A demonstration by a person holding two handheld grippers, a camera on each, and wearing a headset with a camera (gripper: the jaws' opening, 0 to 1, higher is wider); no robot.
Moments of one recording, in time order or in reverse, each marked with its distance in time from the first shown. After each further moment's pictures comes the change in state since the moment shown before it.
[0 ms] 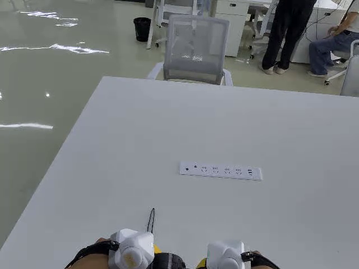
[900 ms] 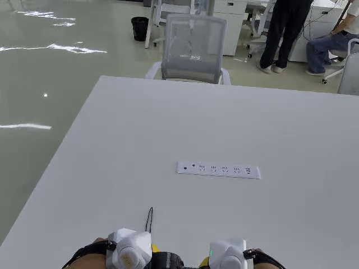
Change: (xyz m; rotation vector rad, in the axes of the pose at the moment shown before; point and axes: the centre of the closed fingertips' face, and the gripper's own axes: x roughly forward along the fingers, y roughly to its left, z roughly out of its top) left arm 0.000 -0.001 0.001 0.006 -0.008 0.004; right arm -0.010 0.000 -0.011 -0.001 0.018 0.002
